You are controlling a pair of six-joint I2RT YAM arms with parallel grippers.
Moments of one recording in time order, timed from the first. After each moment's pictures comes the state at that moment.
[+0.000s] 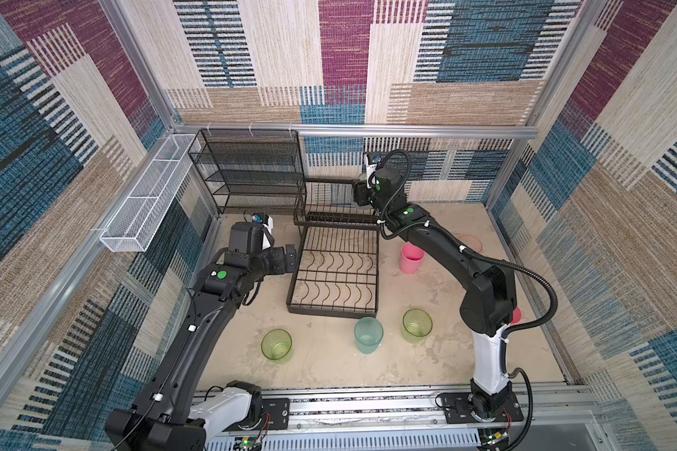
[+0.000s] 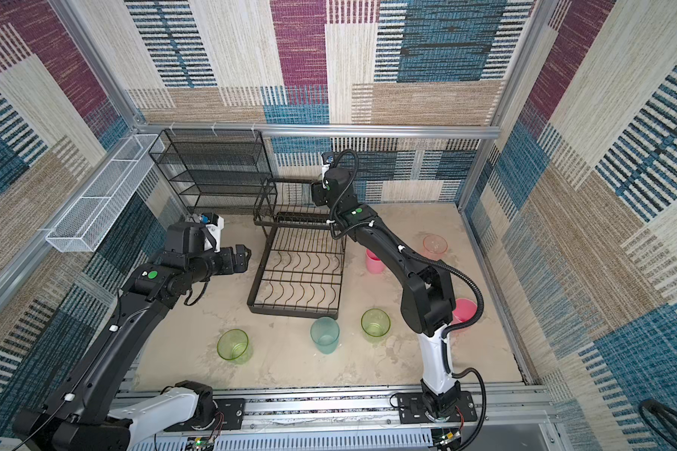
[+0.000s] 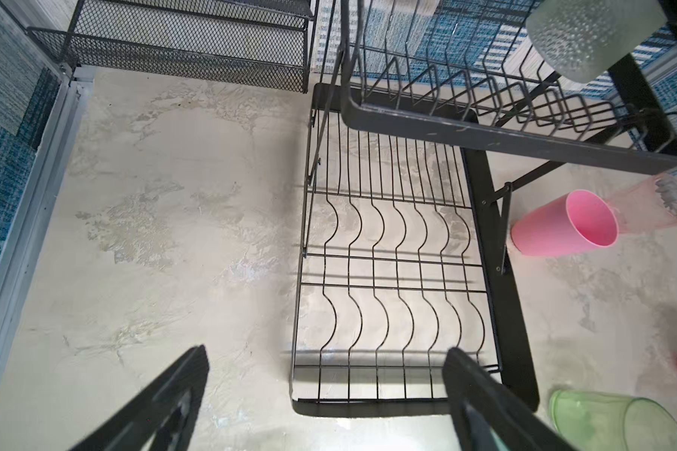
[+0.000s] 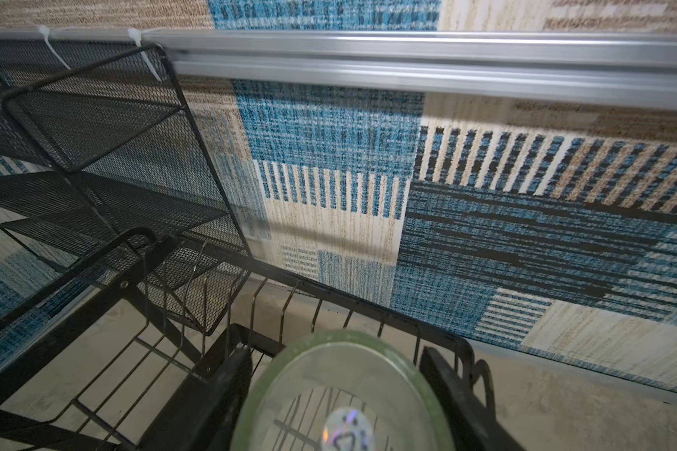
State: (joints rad) left arm -0.25 1.14 1.22 -0.78 -0.02 -0.23; right arm 0.54 2.03 1.93 -0.12 0.24 0.09
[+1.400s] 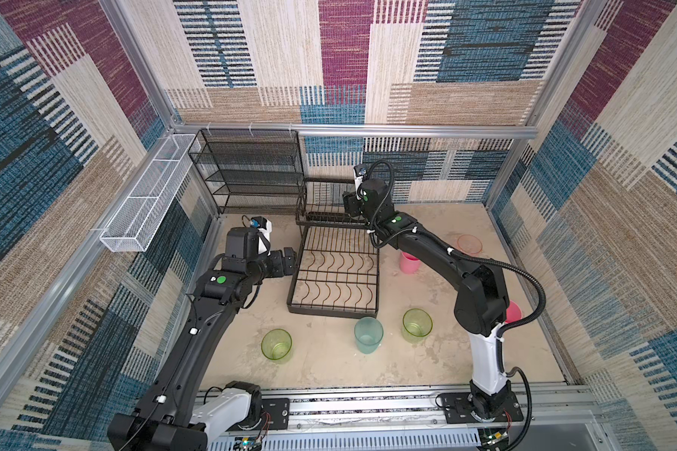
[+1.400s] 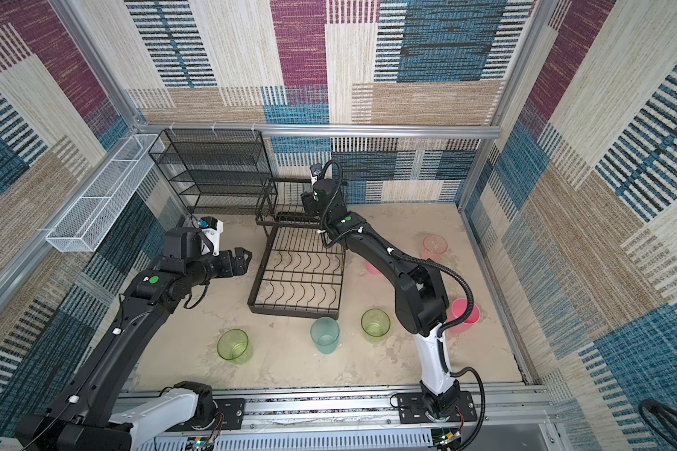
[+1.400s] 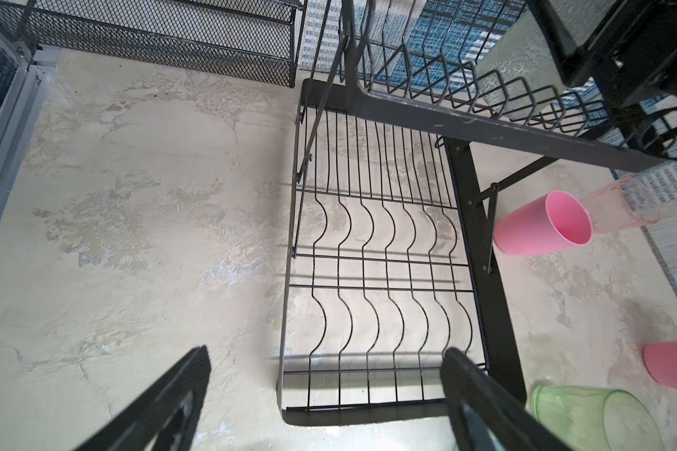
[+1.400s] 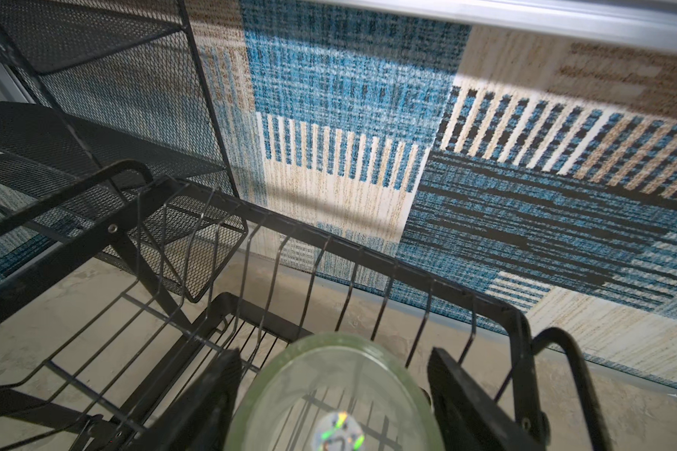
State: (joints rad) left arm -0.20 1.11 1.14 -0.70 0.08 -0.24; right arm 0.60 2.06 1.89 -0.10 0.32 0.01
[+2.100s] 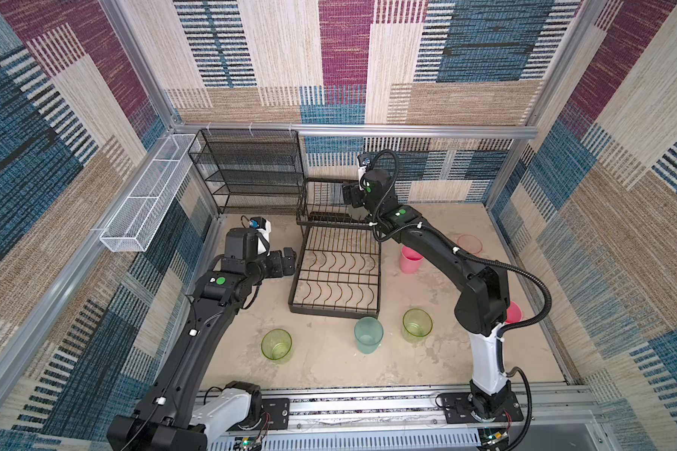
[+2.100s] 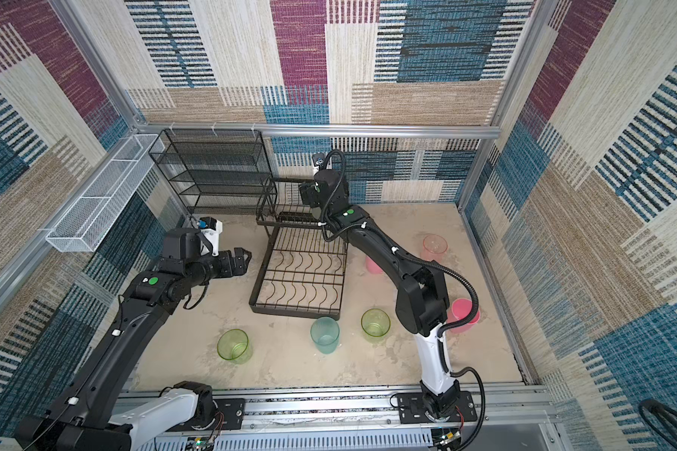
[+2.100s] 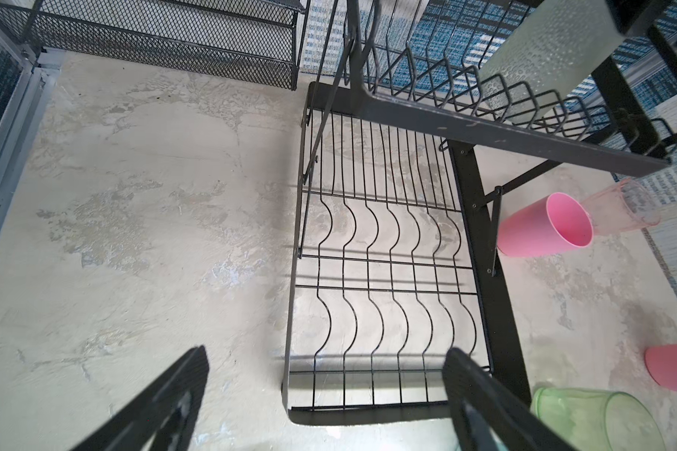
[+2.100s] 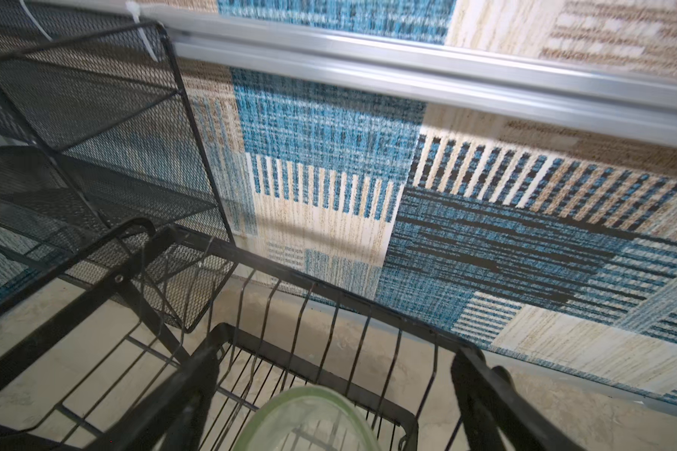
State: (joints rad) left arm -0.19 1.11 1.14 -0.70 0.08 -0.24; right arm 0.60 2.05 1.99 -0.16 0.35 0.01
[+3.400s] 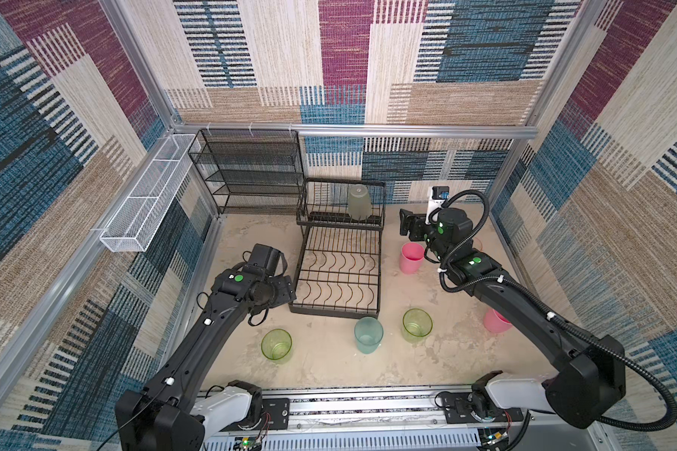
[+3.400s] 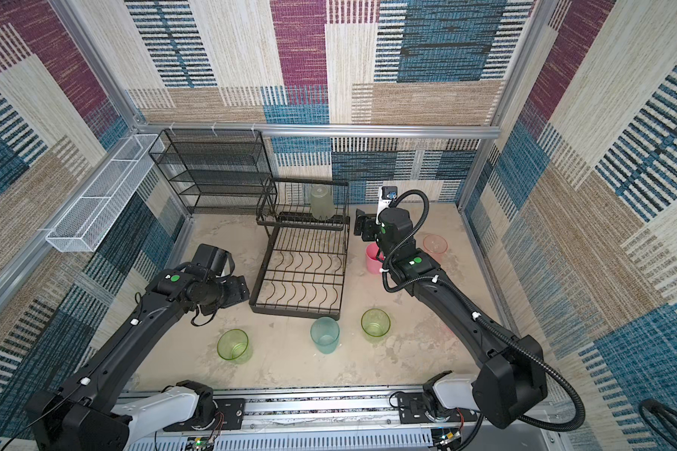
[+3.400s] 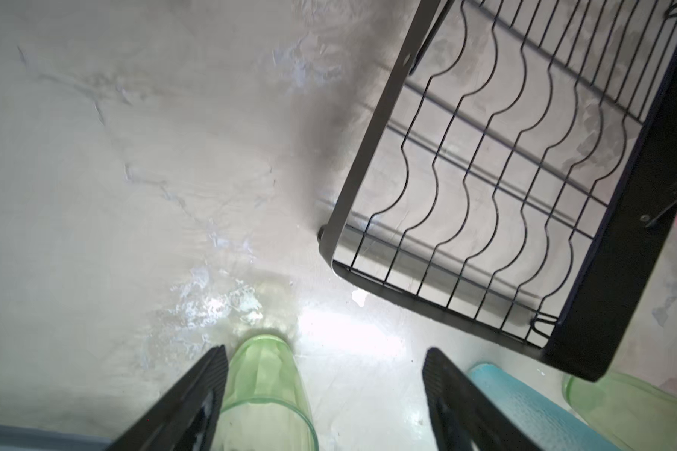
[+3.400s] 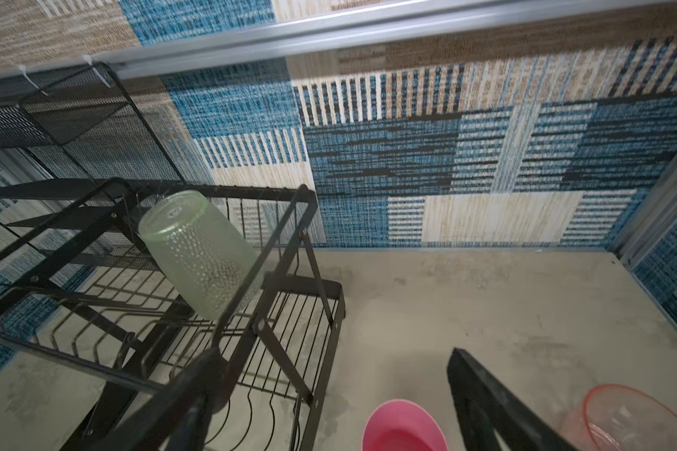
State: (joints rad) left arm -0.32 1.16 1.07 -1.07 -0.06 -0.65; right arm 0.45 1.32 1.12 -0.04 0.25 0.22
